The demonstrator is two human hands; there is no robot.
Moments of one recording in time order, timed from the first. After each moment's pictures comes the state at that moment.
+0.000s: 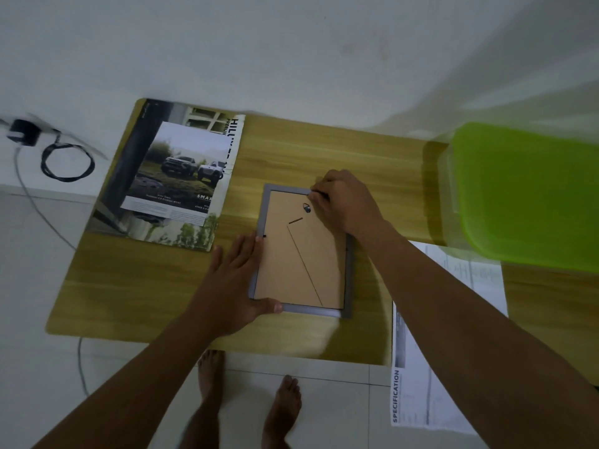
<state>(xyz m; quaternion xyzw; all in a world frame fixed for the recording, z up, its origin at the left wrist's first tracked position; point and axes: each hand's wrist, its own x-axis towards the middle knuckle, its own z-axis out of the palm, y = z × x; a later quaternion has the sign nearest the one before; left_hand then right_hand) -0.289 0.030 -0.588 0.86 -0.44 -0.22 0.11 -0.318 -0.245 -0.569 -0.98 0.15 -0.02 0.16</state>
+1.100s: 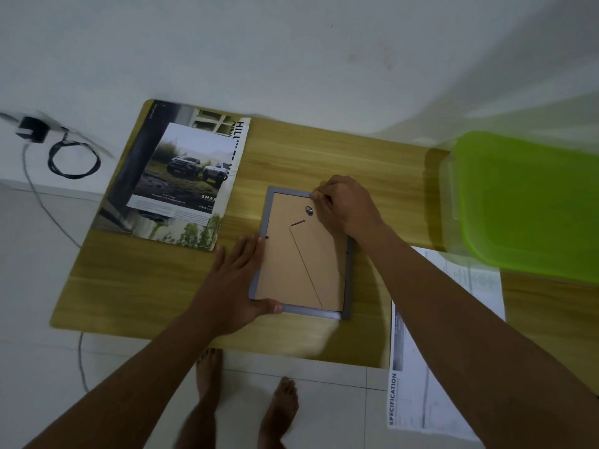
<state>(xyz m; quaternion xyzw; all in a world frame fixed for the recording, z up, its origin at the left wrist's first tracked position) -0.288 0.028 -0.587 0.86 -0.44 -0.23 0.11 -0.315 -0.247 -0.570 -0.97 0.16 -0.01 0.18</state>
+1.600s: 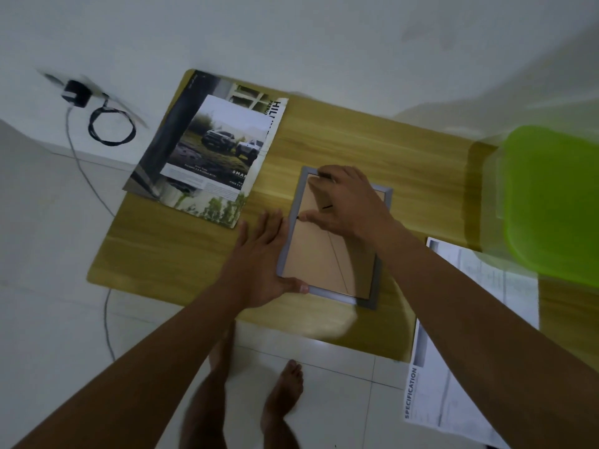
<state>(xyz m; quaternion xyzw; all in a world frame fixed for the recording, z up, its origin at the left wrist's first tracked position) -0.290 0.028 -0.582 0.88 -0.41 -0.24 0.08 -0.308 -0.200 -0.569 -0.99 0.02 0.03 0.13</state>
